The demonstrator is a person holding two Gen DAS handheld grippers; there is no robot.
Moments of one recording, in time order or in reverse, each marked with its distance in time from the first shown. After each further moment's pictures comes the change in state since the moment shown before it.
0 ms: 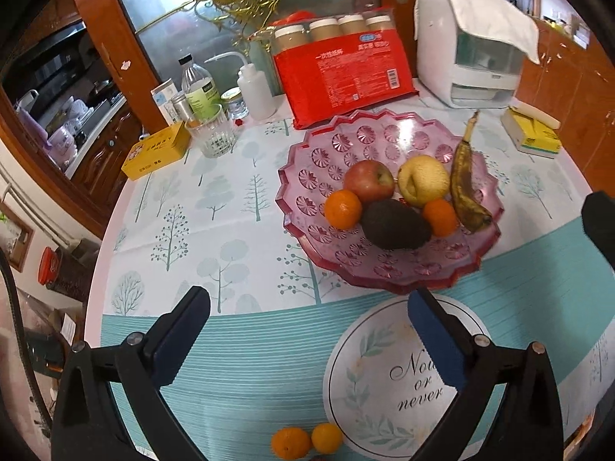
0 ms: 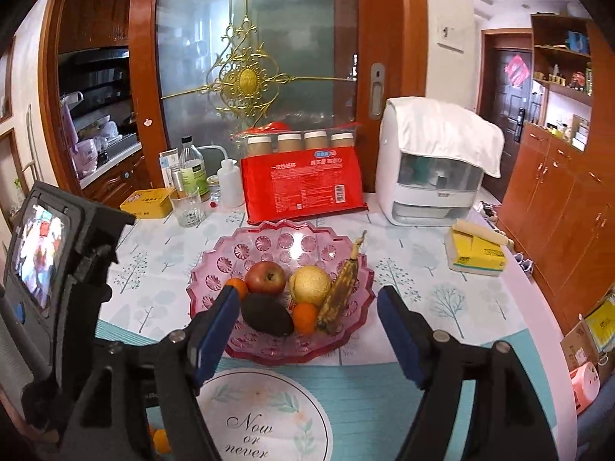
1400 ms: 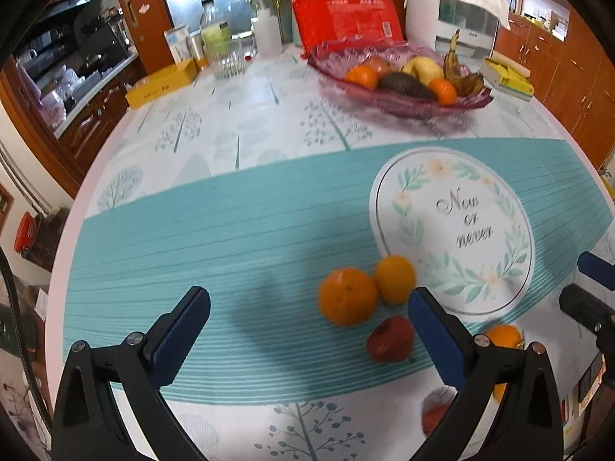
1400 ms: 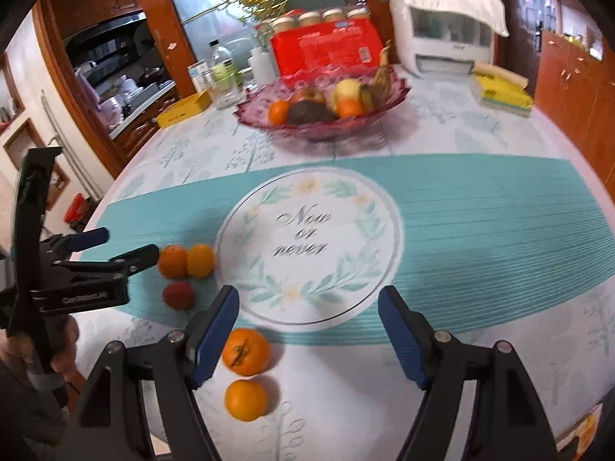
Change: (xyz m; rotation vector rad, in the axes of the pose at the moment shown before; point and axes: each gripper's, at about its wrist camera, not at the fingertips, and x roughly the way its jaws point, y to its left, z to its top) left arm 0.013 0.062 -0.180 -0.015 0.019 -0.102; right arm -0.032 0.027 -0.188 0.113 0.293 0.195
